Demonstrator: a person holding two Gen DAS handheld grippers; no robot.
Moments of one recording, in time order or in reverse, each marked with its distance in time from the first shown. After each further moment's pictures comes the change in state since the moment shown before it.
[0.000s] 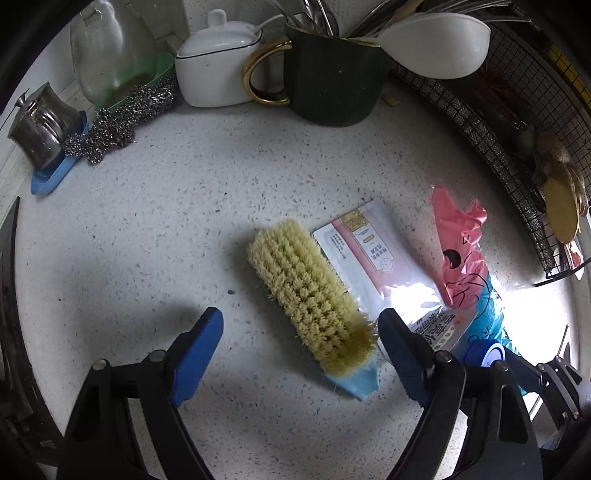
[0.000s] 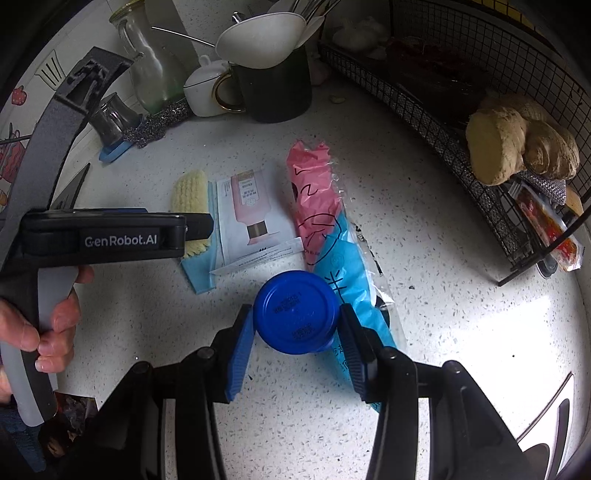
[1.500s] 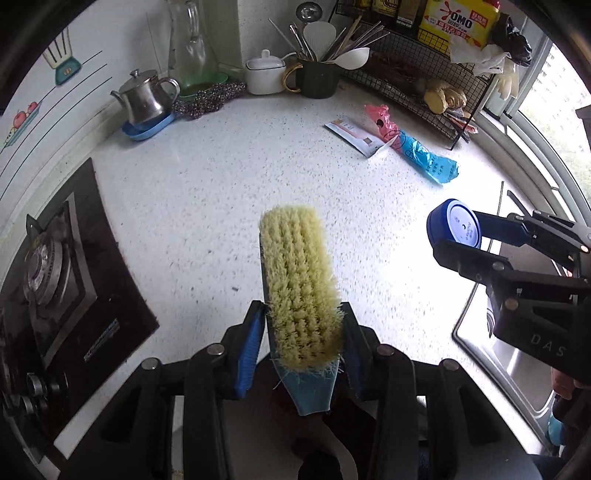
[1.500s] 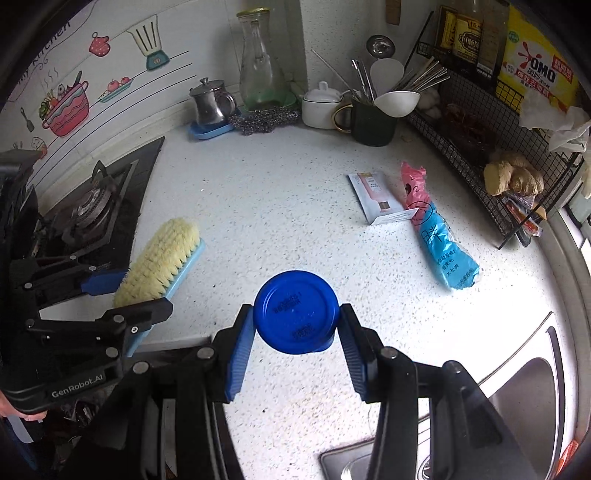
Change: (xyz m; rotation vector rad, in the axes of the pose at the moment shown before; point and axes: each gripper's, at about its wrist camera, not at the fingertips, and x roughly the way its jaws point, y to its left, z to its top) left arm -0.187 0.098 -0.257 0.182 -0.105 -0.076; right arm -0.103 0.172 -0.092 -0.106 -0.102 -0.051
